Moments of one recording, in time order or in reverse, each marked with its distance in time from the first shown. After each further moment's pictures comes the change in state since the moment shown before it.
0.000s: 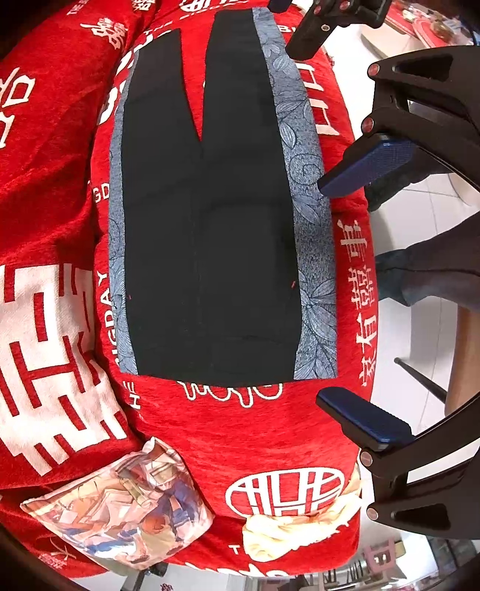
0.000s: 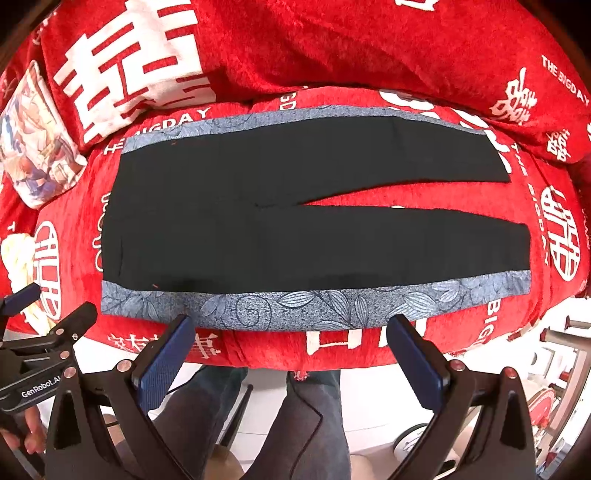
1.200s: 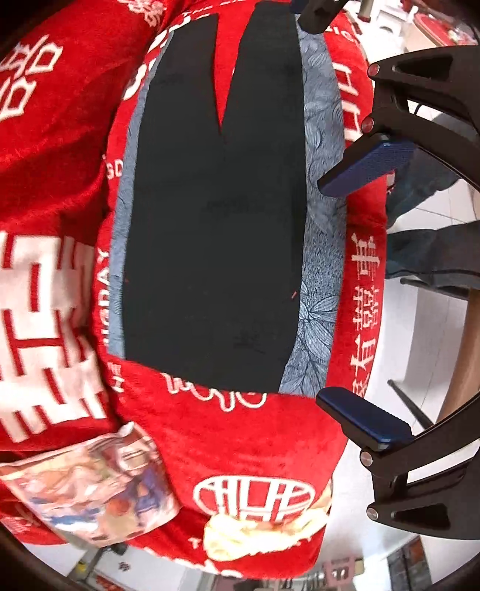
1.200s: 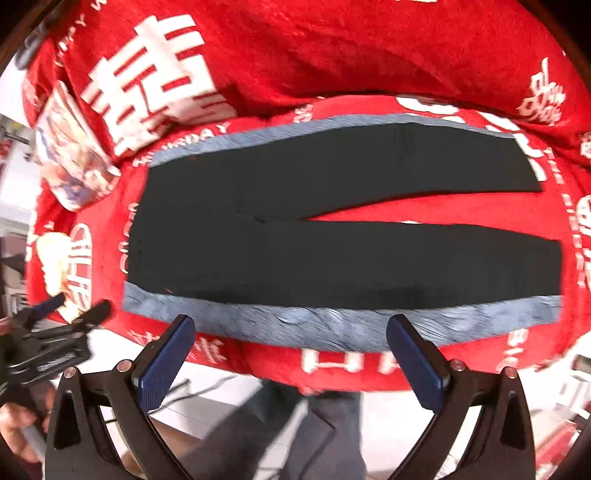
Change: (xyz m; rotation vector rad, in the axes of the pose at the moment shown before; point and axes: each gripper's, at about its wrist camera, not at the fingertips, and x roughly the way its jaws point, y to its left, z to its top) left arm 0.030 -0.010 -0.009 -0.159 -0.020 0.019; right arm 0.014 -0.058 0.007 -0.035 -0.071 0.195
